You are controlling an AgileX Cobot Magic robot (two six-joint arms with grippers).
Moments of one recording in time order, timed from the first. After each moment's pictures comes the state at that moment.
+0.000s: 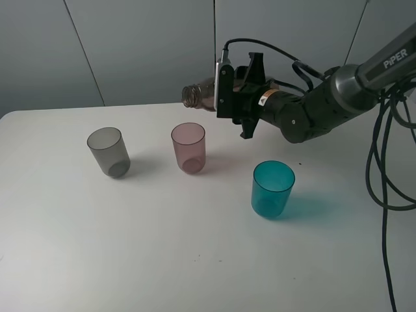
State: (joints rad) left arm 0.03 0.00 -0.51 0.08 1.08 0.03; right arm 0.48 2.10 -1.00 0.08 -0.69 -1.39
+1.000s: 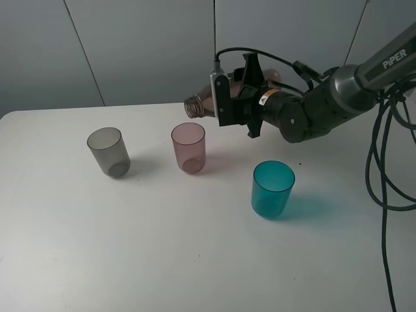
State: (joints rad) left arm 0.03 0.00 -0.51 0.08 1.08 0.03; right arm 0.49 2.10 -1.00 0.12 -0.69 -1.60
